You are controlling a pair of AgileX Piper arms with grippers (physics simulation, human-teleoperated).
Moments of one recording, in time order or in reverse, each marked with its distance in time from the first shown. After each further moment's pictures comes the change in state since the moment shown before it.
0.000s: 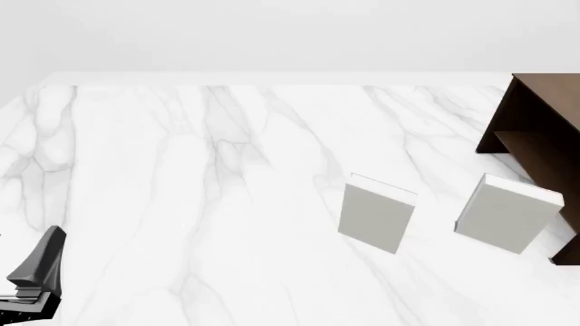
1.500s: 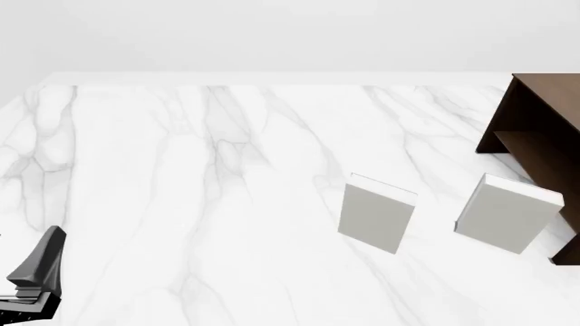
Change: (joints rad) left arm 0.000 0.000 0.000 0.000 0.000; right arm -0.191 0.175 0.037 -0.131 -0.024
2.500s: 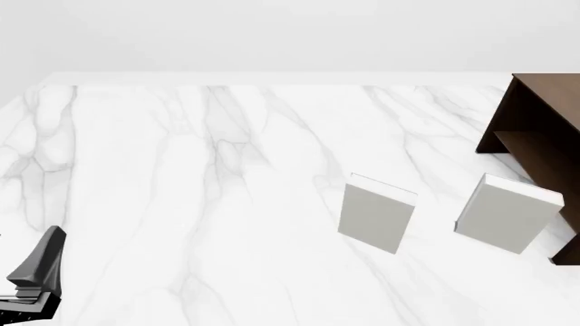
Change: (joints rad) left arm 0.000 0.000 0.000 0.000 0.000; right arm -0.046 0.278 -0.030 -0.179 -0.009
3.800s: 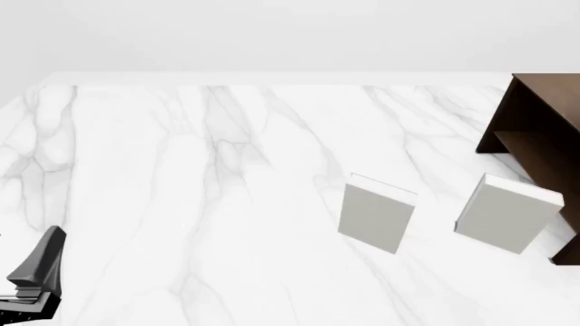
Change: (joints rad) left arm 0.000 0.000 0.000 0.000 0.000; right arm -0.020 0.318 -0.084 -0.164 -0.052
